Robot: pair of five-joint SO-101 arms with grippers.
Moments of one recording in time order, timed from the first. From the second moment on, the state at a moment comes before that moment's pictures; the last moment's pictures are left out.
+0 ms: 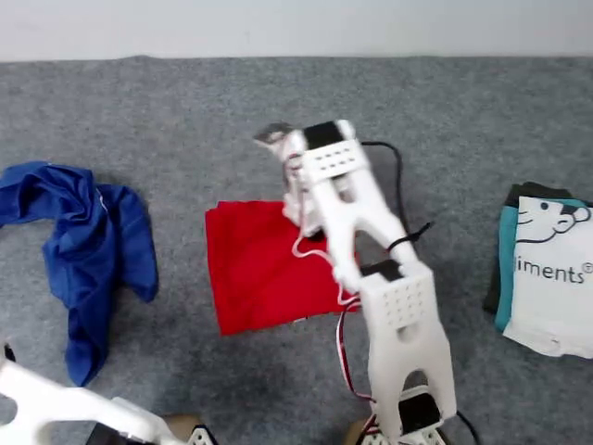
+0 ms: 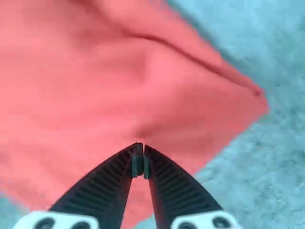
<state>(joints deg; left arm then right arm) -71.7 -36.7 37.8 88.5 -43.0 -20.5 46.6 -40.7 97.1 18.9</state>
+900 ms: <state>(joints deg) -71.7 -36.7 37.8 88.5 -43.0 -36.4 51.2 -50.4 82.5 20.2</state>
